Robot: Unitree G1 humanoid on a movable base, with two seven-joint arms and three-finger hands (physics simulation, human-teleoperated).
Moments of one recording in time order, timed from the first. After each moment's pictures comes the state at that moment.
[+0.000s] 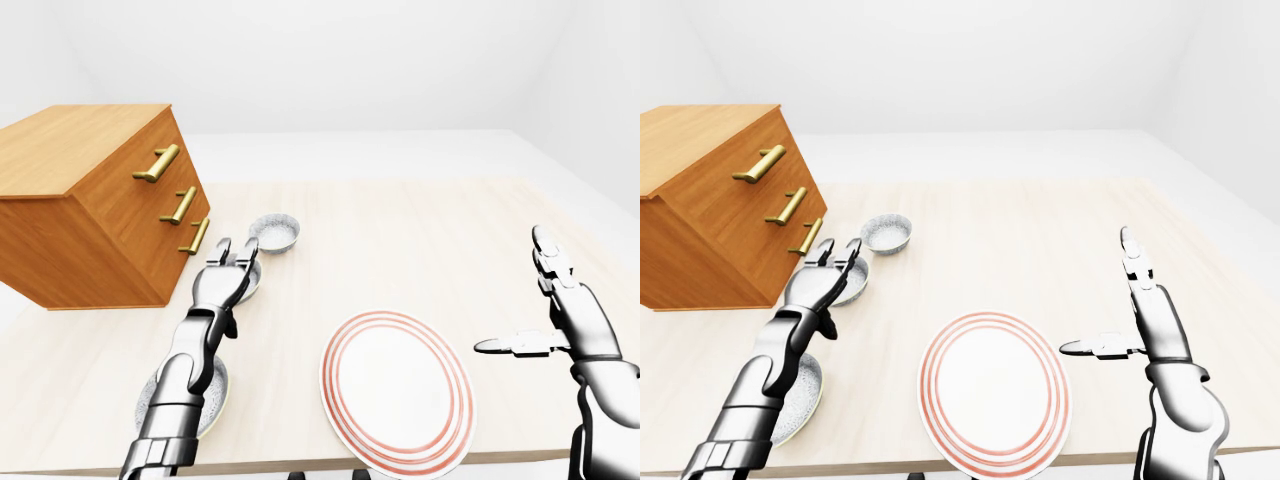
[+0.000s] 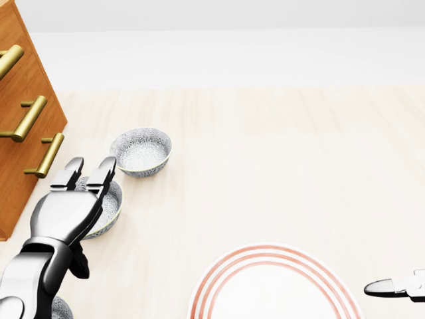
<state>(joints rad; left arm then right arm) -0.27 0.26 0.04 0.24 1.27 -0.09 -0.14 0.11 -0.17 -0.55 -0.42 -0.28 0.09 0.44</state>
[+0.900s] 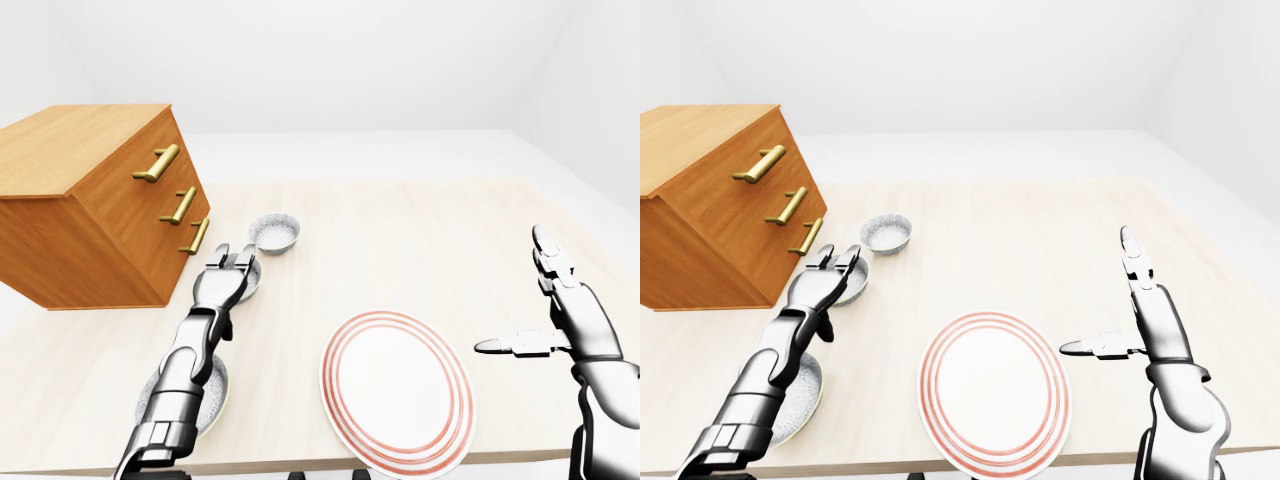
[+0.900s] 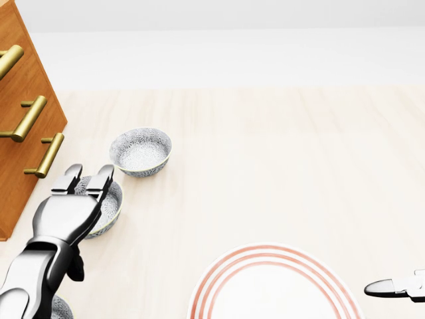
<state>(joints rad) -0.33 0.29 0.02 0.42 1.31 -0.09 -0.08 0.11 -0.17 -0.56 -0.43 -0.27 0.09 0.45</state>
